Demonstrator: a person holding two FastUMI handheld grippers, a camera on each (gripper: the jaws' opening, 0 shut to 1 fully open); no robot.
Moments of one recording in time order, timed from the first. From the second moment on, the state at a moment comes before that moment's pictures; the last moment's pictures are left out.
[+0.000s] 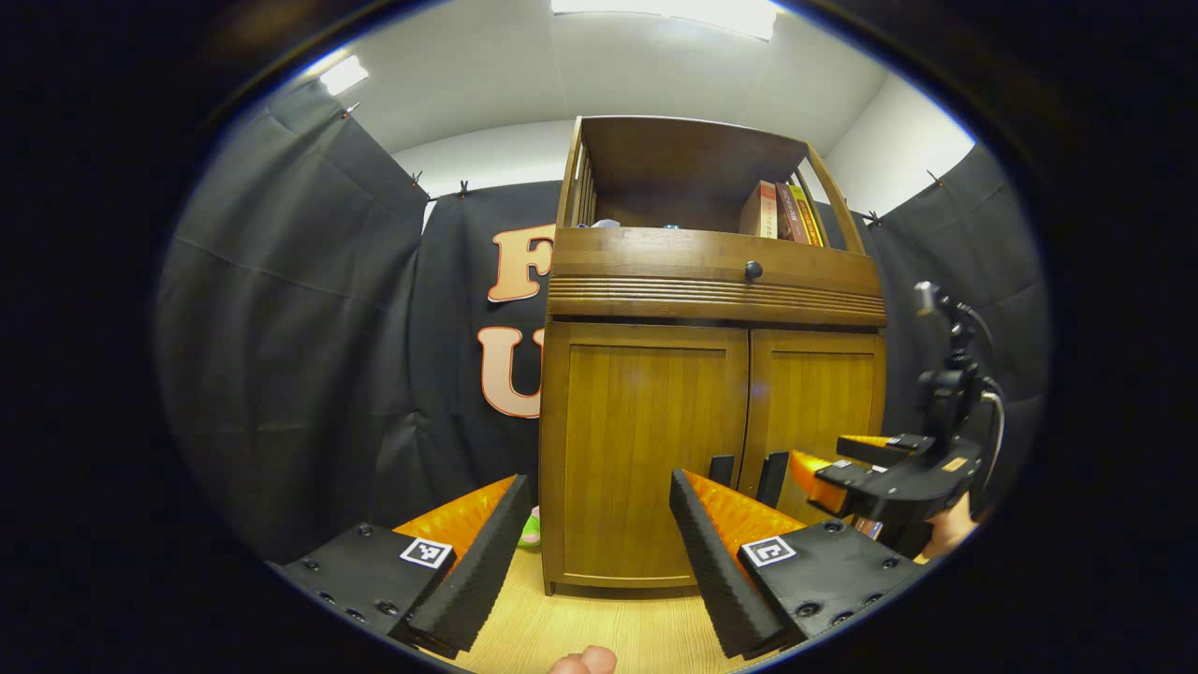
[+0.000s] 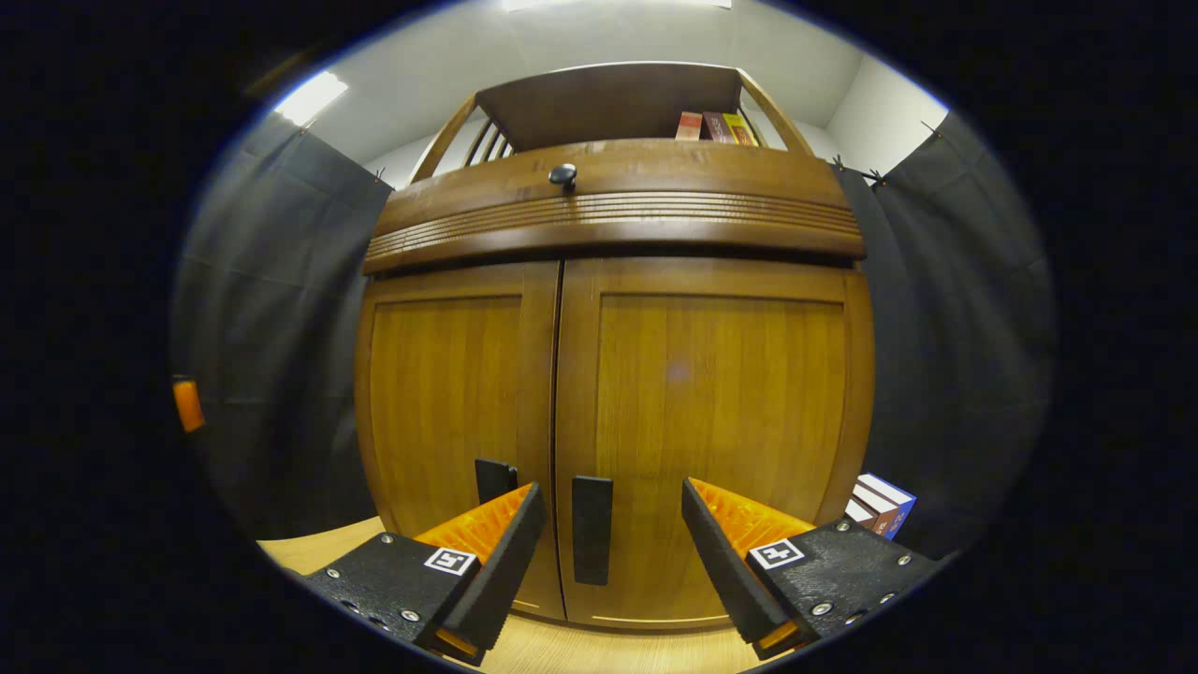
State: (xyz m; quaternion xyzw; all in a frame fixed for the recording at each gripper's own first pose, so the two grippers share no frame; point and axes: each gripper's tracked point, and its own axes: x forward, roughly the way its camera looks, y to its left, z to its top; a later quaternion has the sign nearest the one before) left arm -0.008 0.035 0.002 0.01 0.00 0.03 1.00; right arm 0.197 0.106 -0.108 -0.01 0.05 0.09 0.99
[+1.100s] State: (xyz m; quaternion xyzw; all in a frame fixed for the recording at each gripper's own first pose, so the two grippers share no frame) left arm 0.013 0.035 -0.006 0.00 0.00 0.02 1.00; right arm 0.254 0.123 -0.193 0.05 0.10 0.07 0.99
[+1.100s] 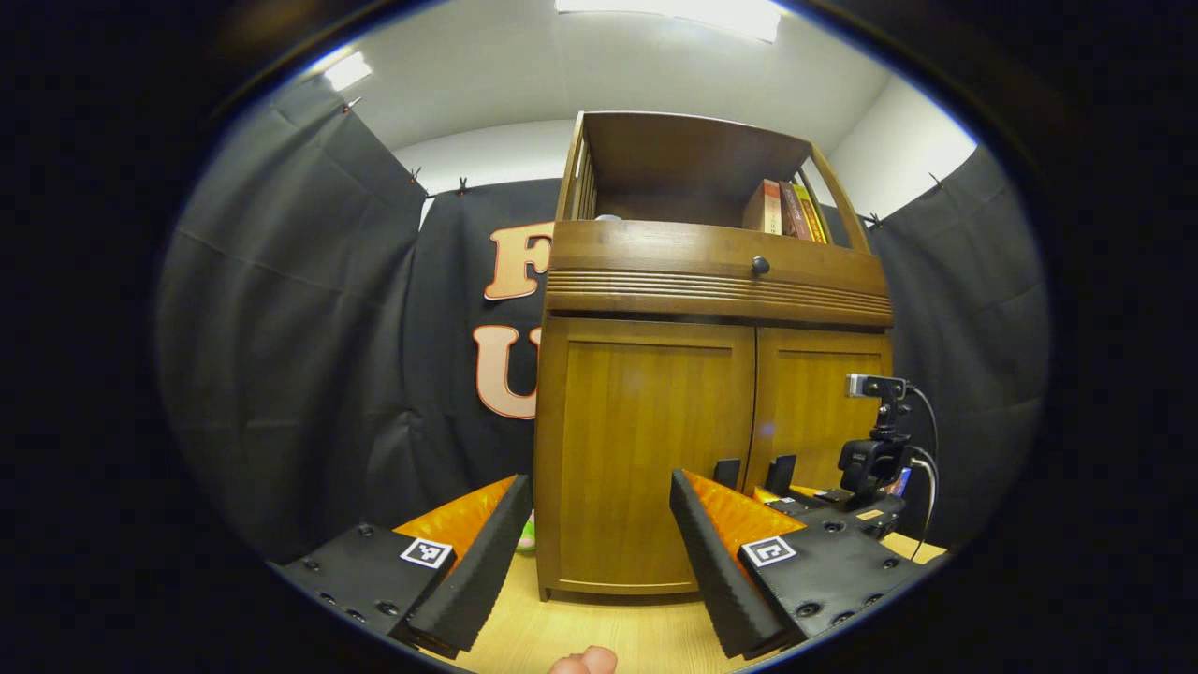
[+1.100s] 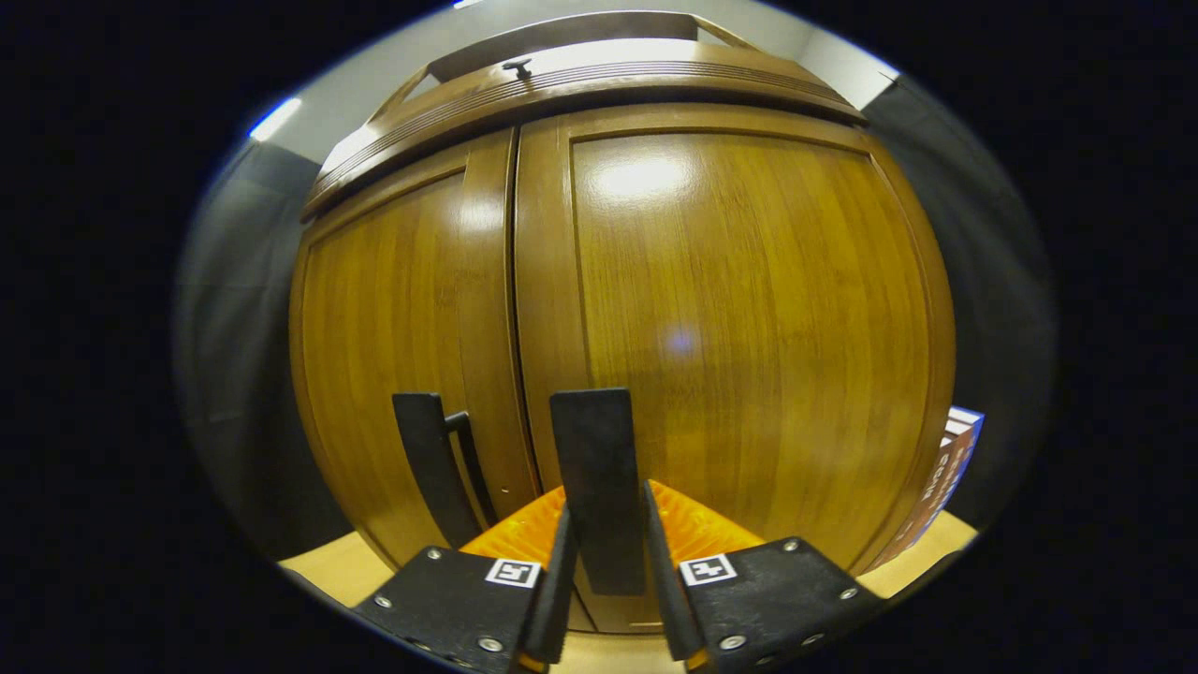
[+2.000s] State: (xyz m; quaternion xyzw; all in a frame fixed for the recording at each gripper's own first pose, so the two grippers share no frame) left arm -0.028 0.040 -0.011 0.00 0.01 0.06 1.00; right arm 0.186 0.106 -0.182 0.05 0.09 0.12 0.99
